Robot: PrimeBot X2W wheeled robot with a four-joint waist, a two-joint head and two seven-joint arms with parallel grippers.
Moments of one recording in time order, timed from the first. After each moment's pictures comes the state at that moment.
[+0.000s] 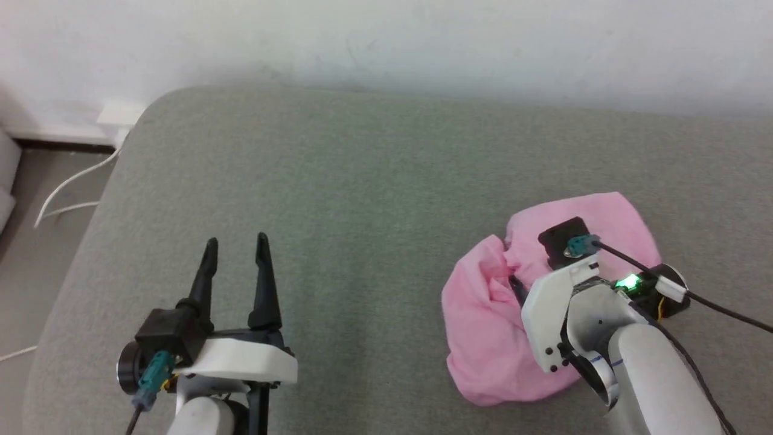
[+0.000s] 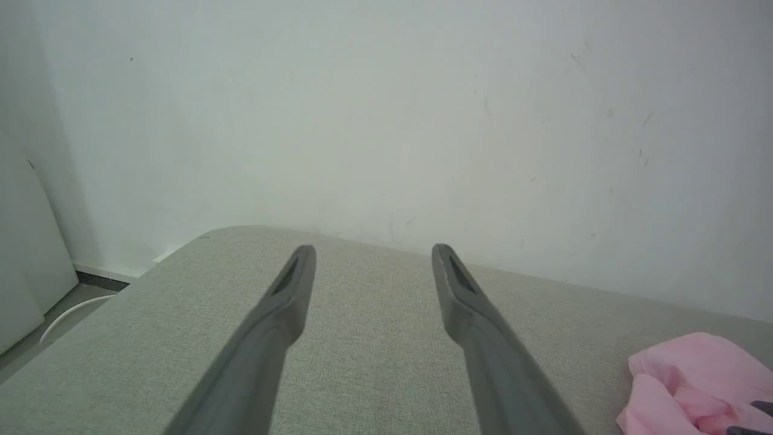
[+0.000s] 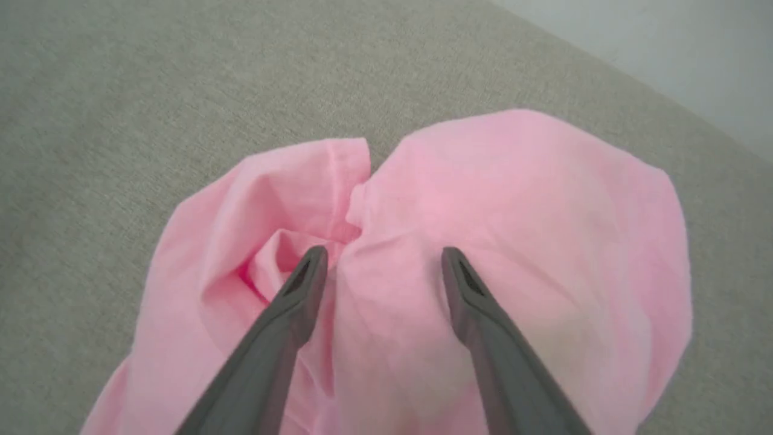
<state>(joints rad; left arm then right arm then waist) -0.08 0.15 -0.19 0.02 -0.34 0.18 -0.26 -0.28 -0.06 0.19 0.21 0.02 0.13 0.52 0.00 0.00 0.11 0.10</state>
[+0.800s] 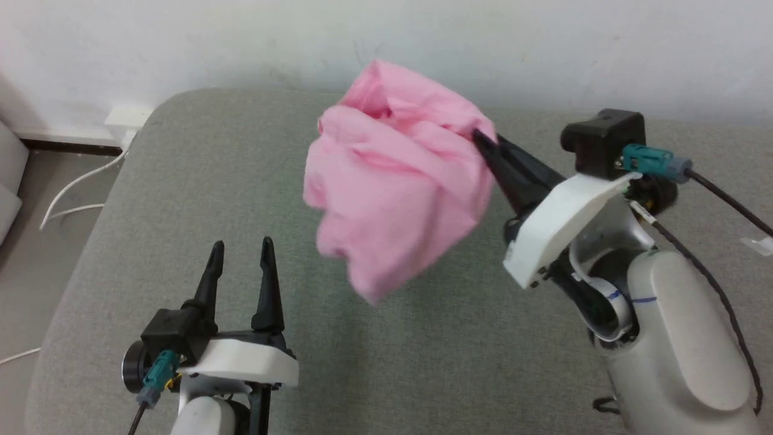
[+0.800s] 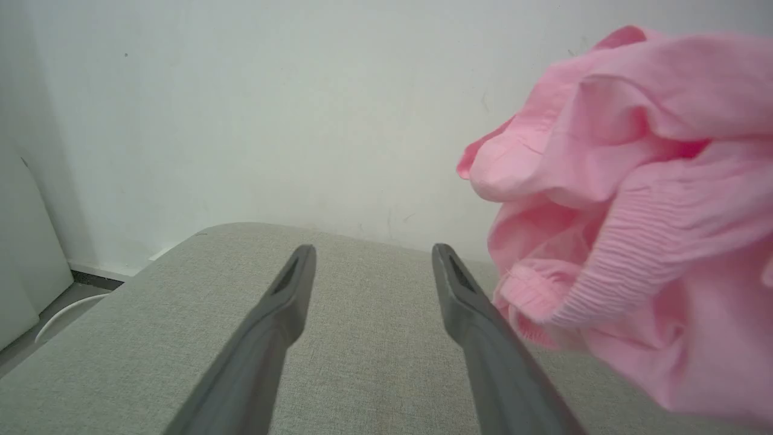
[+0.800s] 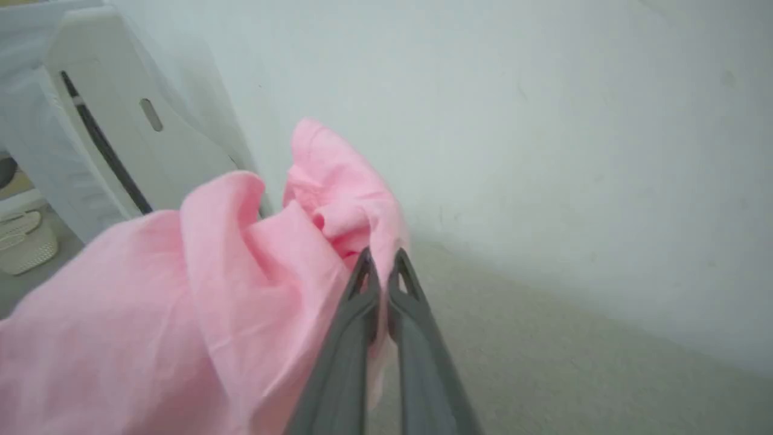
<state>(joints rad) -0.08 0.07 -0.10 0.08 -0.25 0.06 -0.26 -0.47 -0.05 0.27 -0.02 0.34 0.13 0.36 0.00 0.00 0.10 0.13</state>
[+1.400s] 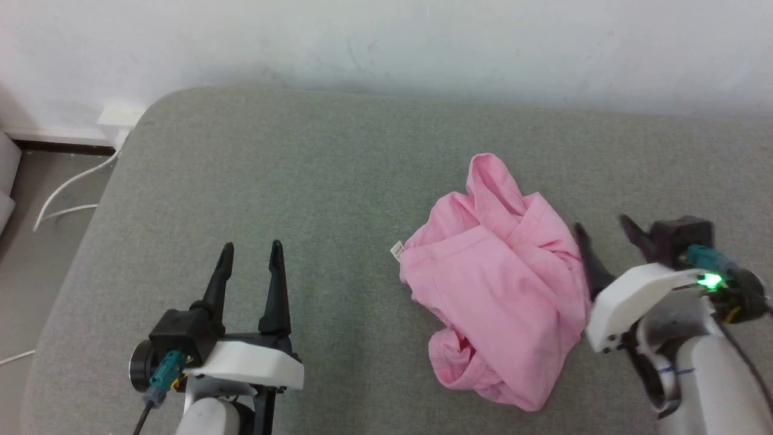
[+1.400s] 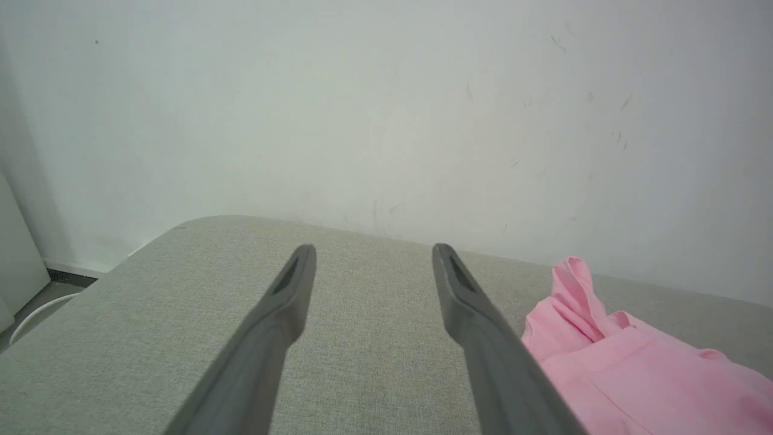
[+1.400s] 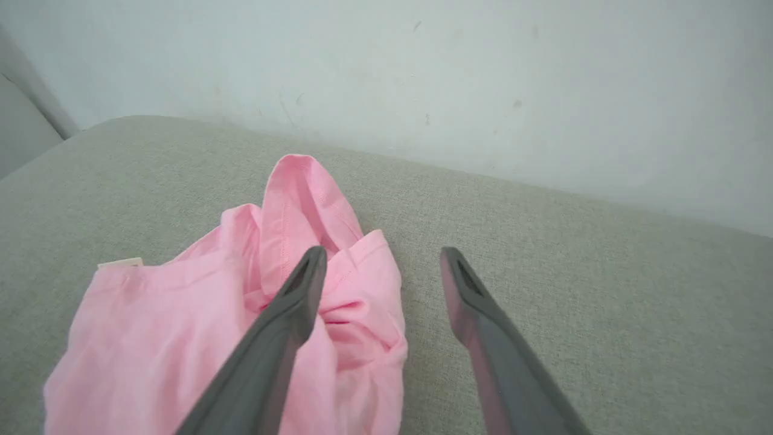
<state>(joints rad) -0.08 0.06 -0.10 0.09 -0.24 0.03 -0.26 -0.22 -0.07 -0.03 0.16 0.08 0.13 0.23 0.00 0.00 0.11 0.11</state>
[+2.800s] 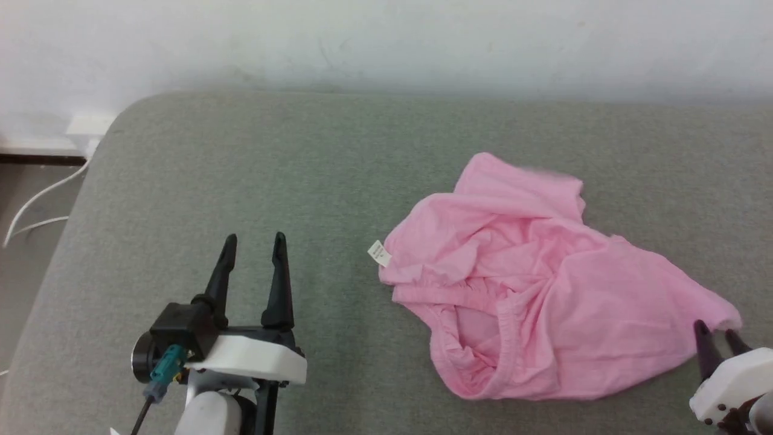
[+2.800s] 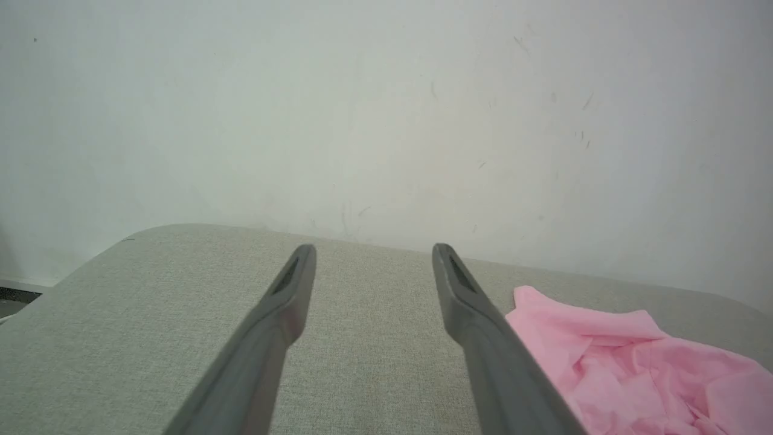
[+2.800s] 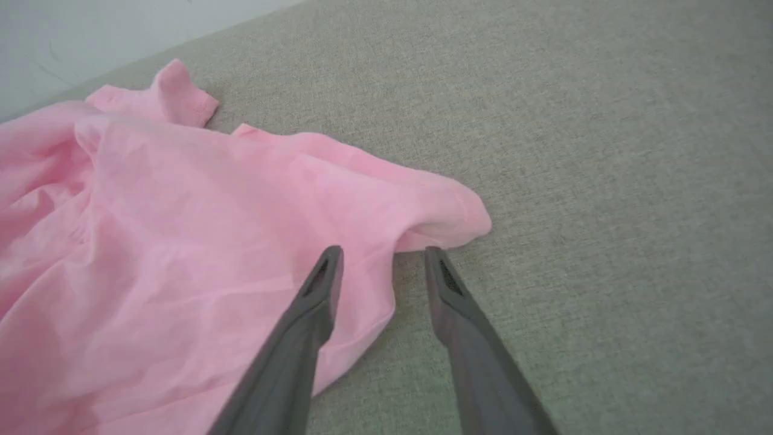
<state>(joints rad) -0.10 0.05 -0.10 0.08 -0.24 0.02 -0.26 0.00 -0.05 -0.38 0.14 0.25 0.13 0.31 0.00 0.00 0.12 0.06</state>
